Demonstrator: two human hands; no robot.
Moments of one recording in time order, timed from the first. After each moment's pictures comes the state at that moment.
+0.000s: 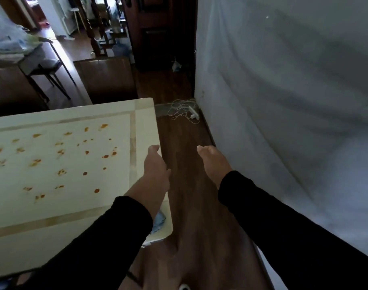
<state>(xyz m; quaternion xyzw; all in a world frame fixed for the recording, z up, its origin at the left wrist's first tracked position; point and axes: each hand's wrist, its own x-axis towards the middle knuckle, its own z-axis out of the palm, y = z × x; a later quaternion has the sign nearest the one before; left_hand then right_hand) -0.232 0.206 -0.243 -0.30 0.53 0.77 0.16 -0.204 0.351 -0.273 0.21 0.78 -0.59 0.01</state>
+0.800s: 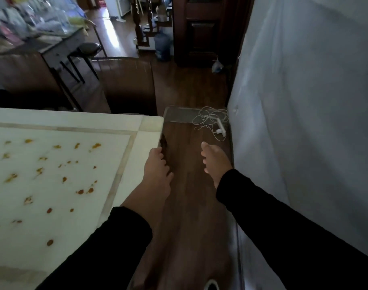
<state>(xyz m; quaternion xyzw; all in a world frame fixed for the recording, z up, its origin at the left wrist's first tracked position) -0.502 0.332 -0.248 -0.37 0.48 0.79 0.08 -0.537 0.472 -0.282 0.16 0.75 -0.64 0.10</state>
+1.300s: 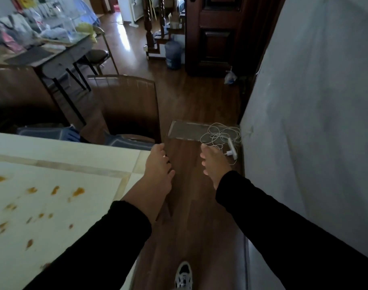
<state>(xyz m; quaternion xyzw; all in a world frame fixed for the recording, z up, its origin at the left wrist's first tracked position) -0.754 0.324 -0.252 -0.36 0.48 0.80 0.06 -0.790 0.453 -0.289 0.14 0.76 -0.62 0.13</state>
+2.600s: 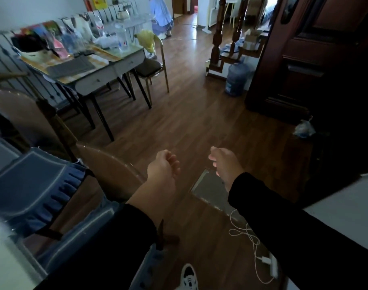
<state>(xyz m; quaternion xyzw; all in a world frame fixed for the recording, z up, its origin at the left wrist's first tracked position) -1.386 0.194 -0.255 -0.51 0.33 0.78 -0.16 -1.463 0.323 -0.267 0.02 0.76 -0.57 0.30</state>
